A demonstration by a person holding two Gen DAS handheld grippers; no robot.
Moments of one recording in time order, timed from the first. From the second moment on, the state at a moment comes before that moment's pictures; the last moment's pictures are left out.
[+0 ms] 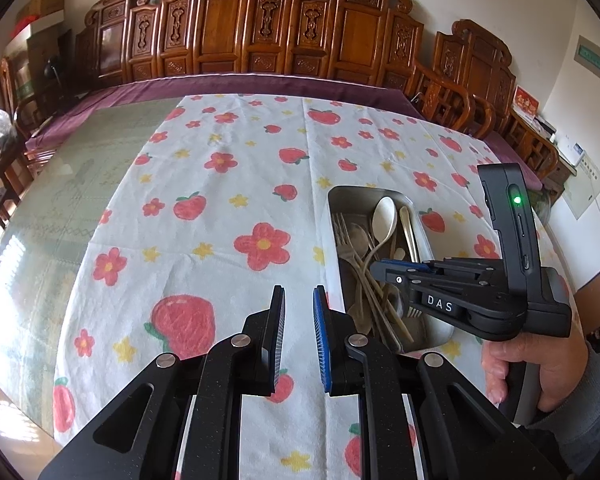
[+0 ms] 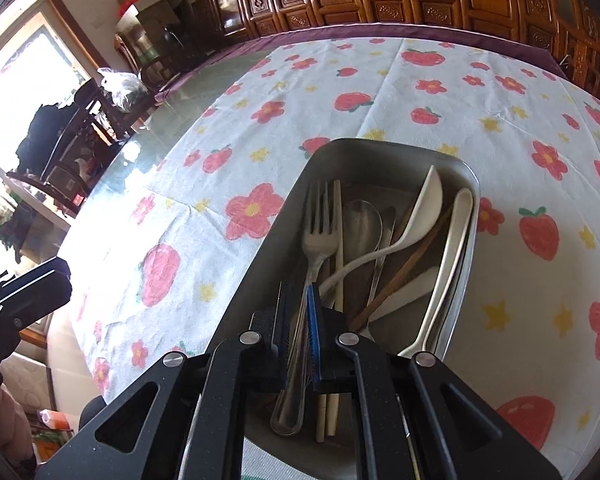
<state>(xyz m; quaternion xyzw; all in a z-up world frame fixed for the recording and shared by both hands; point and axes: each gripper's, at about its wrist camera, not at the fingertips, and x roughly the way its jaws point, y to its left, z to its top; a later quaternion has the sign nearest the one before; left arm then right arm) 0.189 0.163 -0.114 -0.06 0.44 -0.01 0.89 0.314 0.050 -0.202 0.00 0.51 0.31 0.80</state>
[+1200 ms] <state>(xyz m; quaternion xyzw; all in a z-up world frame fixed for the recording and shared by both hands) 0.114 0.054 -0.066 -0.01 0.39 -0.01 0.92 0.137 -0.151 -0.068 -0.01 0.33 0.14 0.93</state>
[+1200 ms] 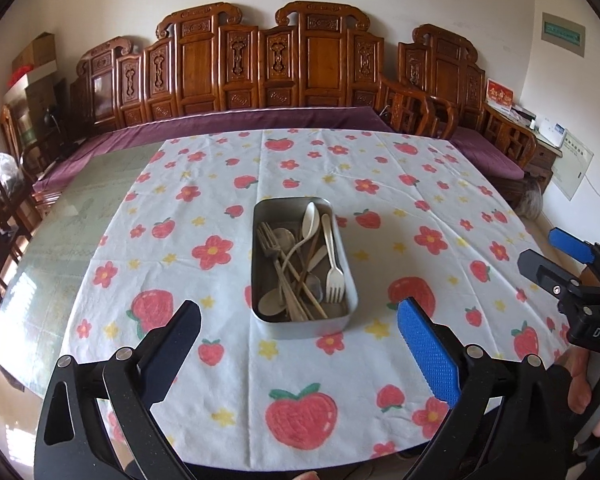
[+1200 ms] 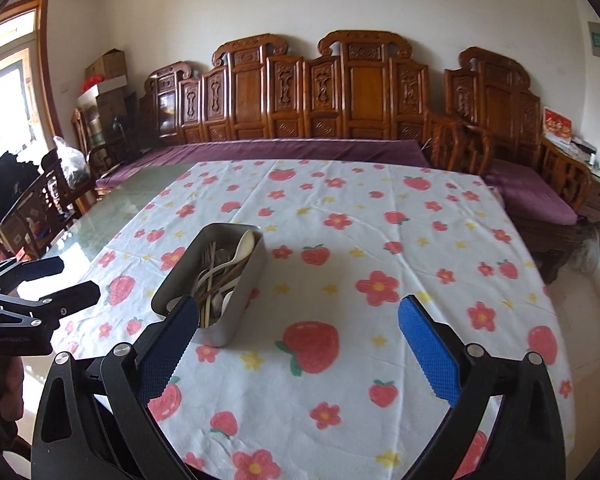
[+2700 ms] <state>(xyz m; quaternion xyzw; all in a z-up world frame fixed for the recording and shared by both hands) -0.012 -0.005 0.085 0.00 0.21 -0.01 0.98 -0.010 -0.197 0.088 0.00 0.14 0.11 0.98</state>
